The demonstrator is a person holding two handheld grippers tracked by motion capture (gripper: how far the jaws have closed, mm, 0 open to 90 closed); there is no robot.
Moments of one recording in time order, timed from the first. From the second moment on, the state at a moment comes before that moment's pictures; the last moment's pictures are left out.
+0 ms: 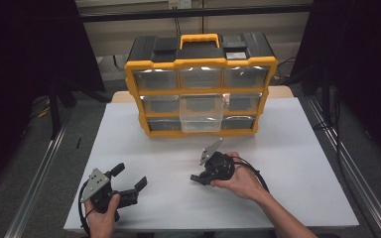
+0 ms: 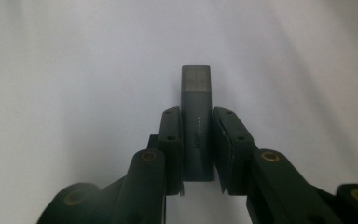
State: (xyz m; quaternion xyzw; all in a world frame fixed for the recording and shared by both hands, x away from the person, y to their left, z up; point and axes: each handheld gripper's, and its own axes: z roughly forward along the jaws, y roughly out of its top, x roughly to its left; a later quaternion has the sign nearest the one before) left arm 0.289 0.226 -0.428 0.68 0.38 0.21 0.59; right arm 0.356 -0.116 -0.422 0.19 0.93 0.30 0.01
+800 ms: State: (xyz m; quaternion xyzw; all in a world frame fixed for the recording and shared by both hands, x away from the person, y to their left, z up) left arm 0.289 0.226 -0.427 0.68 0.38 0.22 0.59; right arm 0.347 -0.142 -0.400 0.21 0.91 0.37 0.03
